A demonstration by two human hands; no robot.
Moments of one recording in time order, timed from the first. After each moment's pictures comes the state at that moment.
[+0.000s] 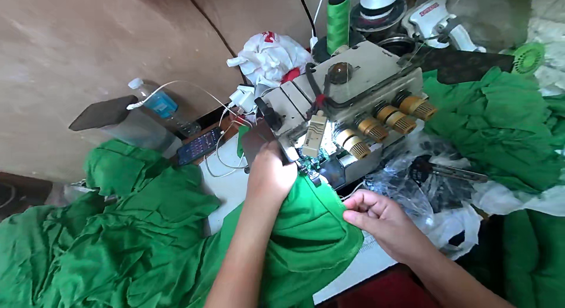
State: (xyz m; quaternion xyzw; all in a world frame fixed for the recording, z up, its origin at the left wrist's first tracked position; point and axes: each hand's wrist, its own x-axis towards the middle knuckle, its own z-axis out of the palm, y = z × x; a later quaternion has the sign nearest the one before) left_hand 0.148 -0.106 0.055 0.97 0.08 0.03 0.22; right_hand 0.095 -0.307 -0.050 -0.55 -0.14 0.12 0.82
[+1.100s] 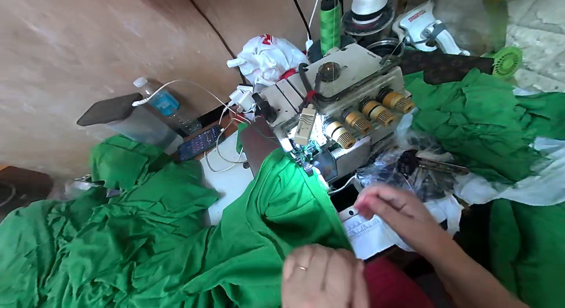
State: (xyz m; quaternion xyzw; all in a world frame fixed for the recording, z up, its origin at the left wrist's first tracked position) left_hand -0.017 -0.171 0.026 0.94 -0.11 0.24 0.20; right_hand 0.089 -0.346 -0.044 -0.70 -0.21 0.01 0.68
